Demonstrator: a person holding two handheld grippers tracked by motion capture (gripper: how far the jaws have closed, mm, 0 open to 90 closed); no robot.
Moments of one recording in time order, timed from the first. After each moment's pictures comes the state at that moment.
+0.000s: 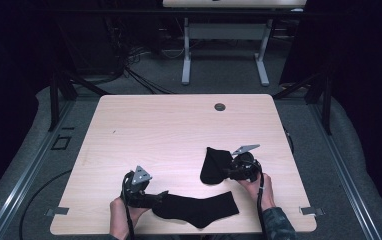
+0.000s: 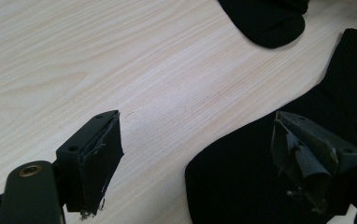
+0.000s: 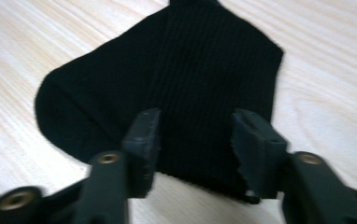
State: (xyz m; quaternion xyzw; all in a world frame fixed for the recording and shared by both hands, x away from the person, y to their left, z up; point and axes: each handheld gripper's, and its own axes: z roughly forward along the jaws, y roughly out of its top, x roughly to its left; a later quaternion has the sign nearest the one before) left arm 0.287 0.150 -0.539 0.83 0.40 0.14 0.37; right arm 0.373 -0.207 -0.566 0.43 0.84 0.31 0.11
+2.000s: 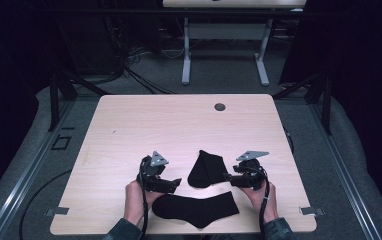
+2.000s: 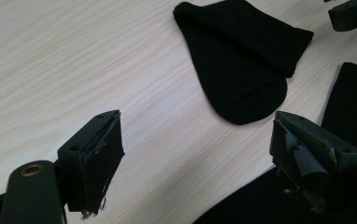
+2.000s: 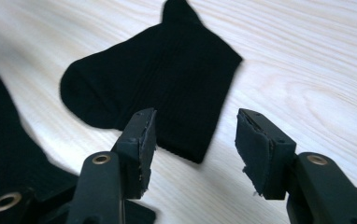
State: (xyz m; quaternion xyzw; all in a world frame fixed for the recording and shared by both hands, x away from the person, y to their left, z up) left arm 0.329 0.103 -0.527 0.85 0.38 0.12 0.35; right arm 0.336 -0.208 -0.543 0.43 0.82 0.35 0.12
